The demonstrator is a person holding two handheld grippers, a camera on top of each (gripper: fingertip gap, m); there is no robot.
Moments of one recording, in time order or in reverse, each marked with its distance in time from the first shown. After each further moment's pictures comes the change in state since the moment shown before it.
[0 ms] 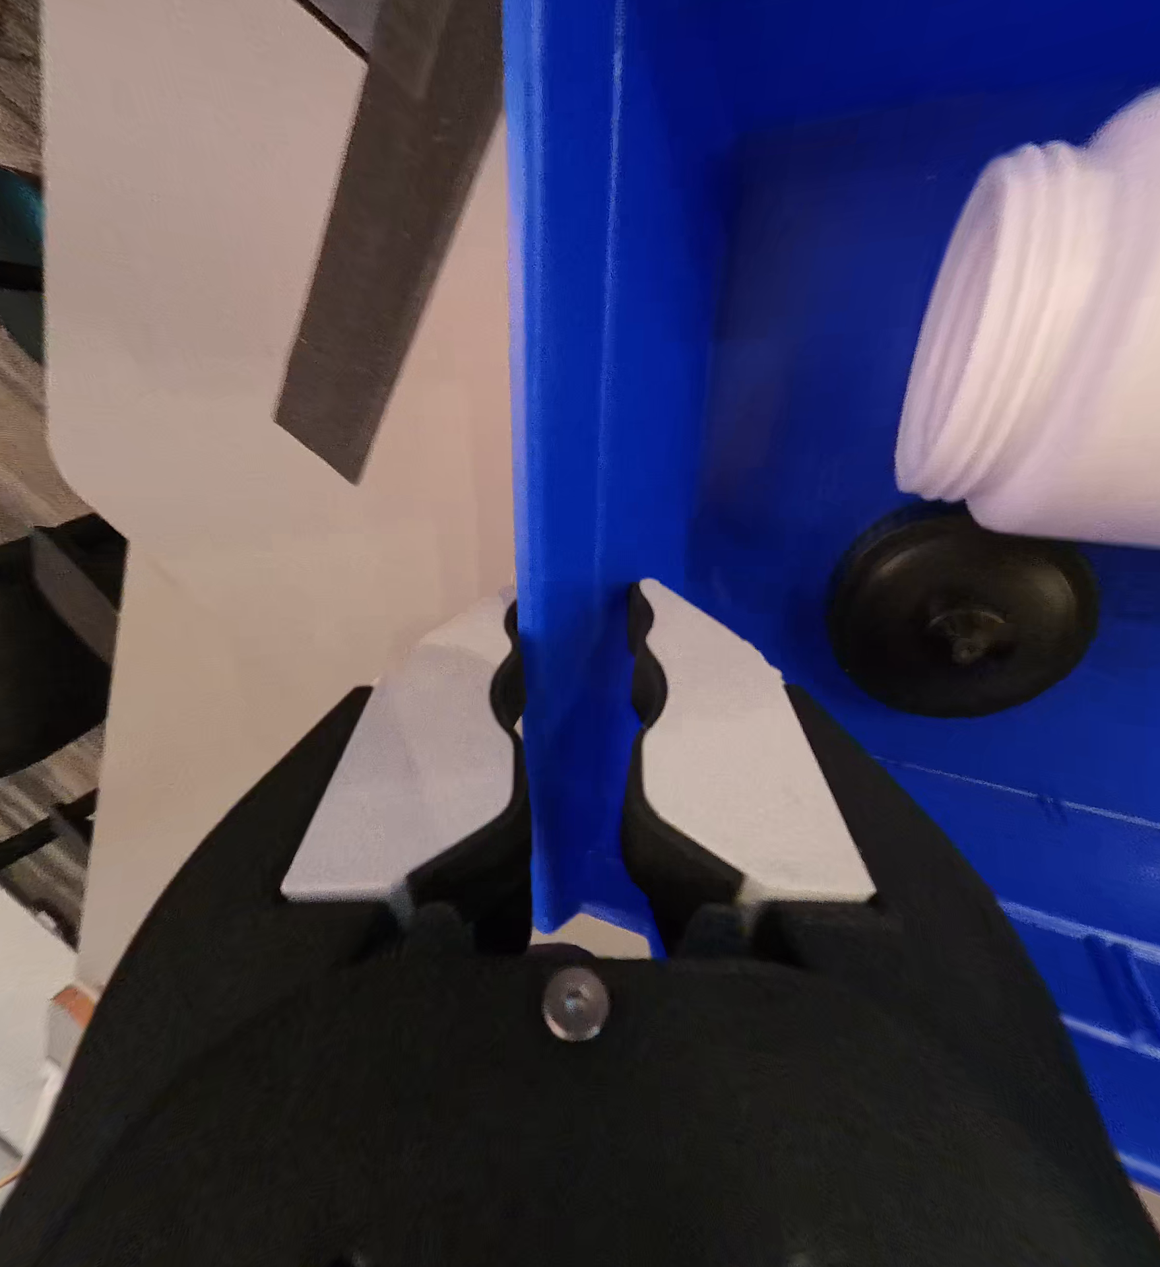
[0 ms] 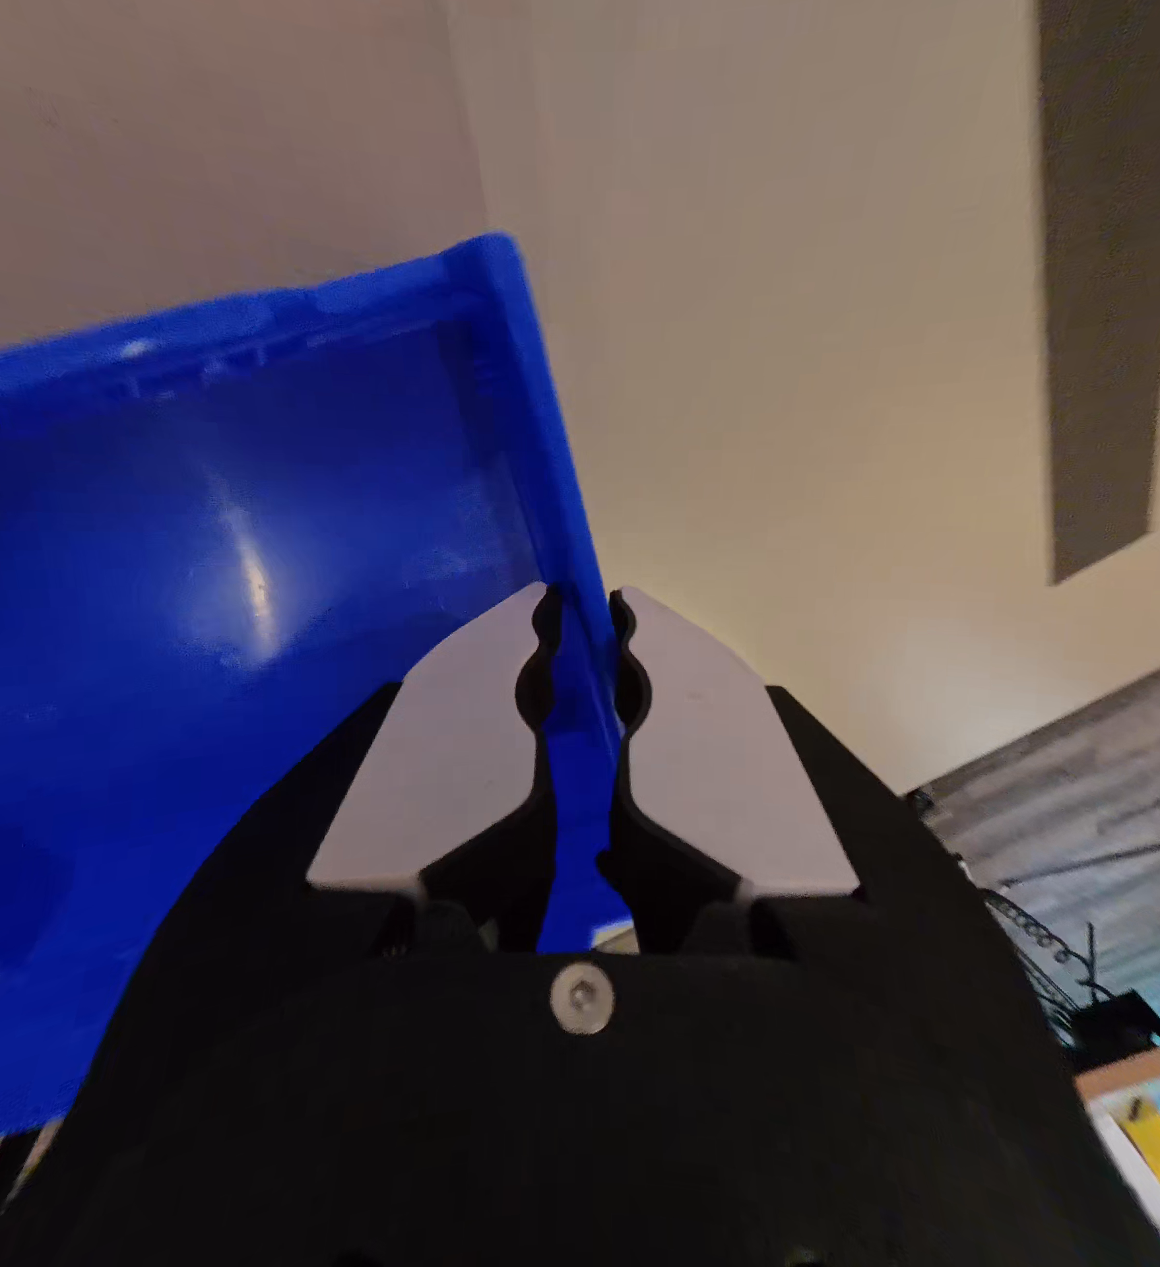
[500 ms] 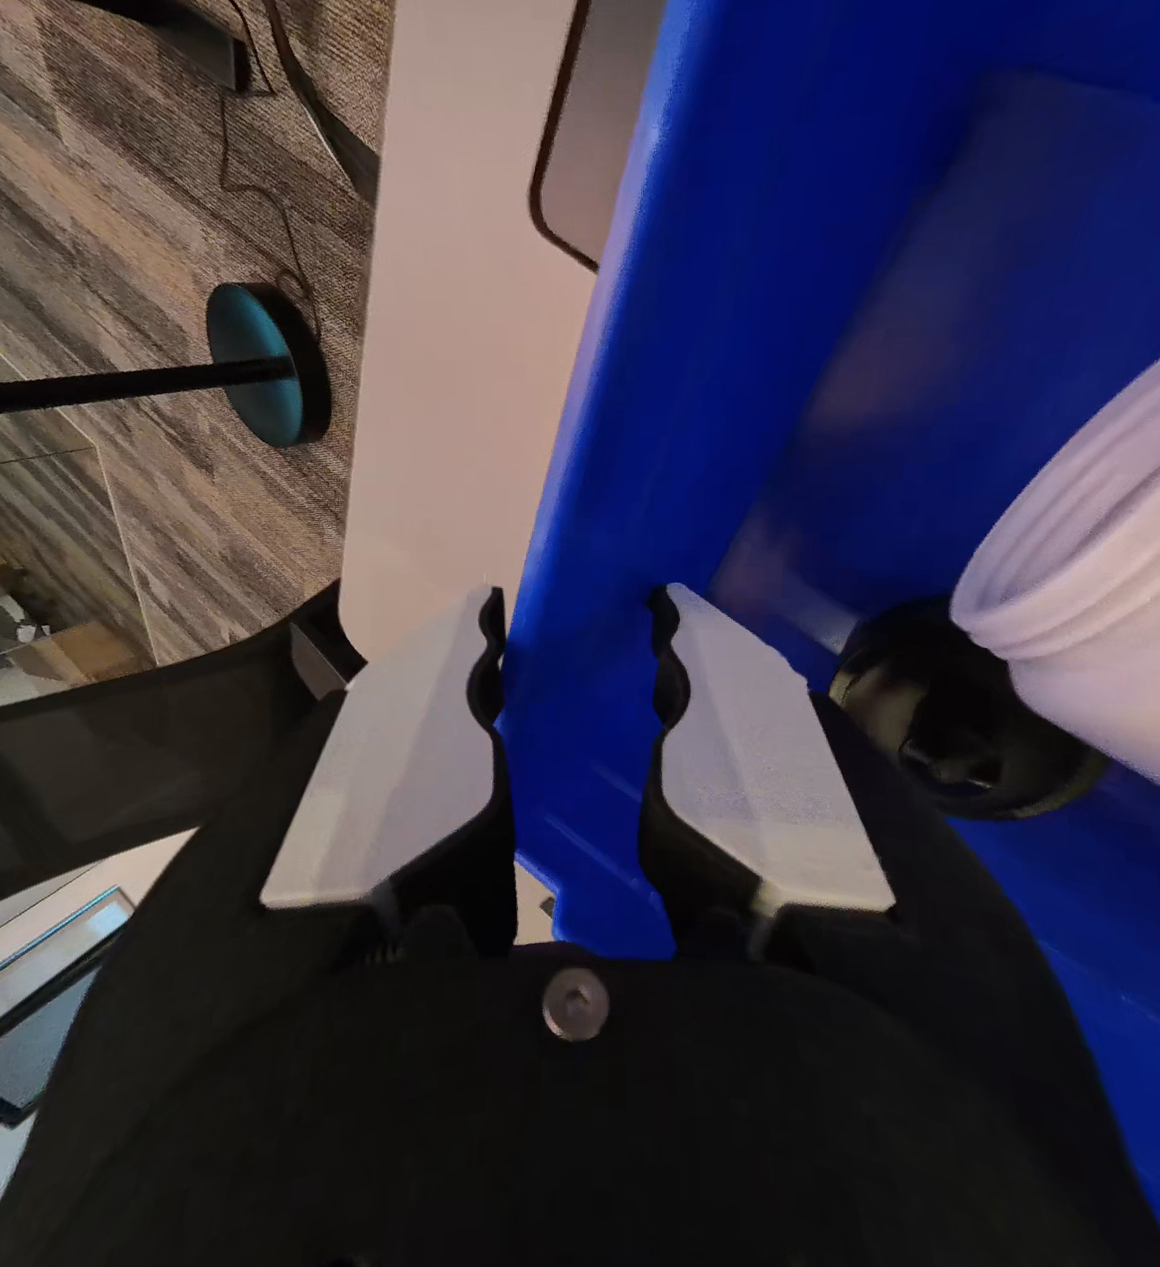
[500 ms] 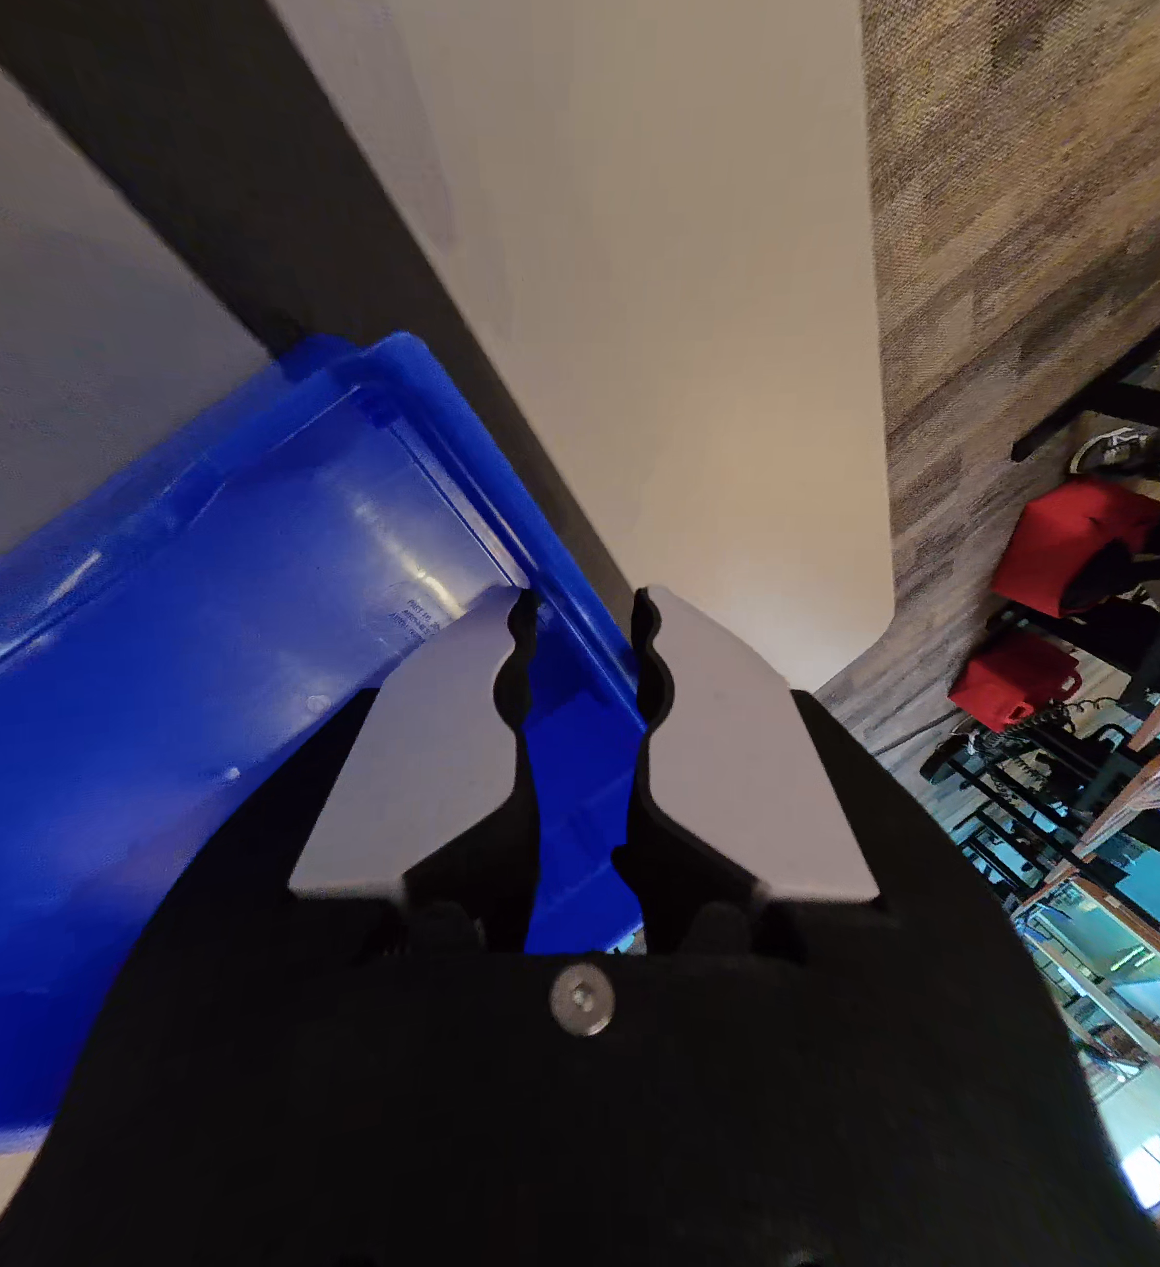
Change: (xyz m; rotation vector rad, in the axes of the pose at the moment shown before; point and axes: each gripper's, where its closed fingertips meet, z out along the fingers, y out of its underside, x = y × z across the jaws) left arm -0.101 -0.079 0.052 -0.032 -0.183 0.163; right arm 0.175 -0.096 0.029 -0.062 0.288 -0.024
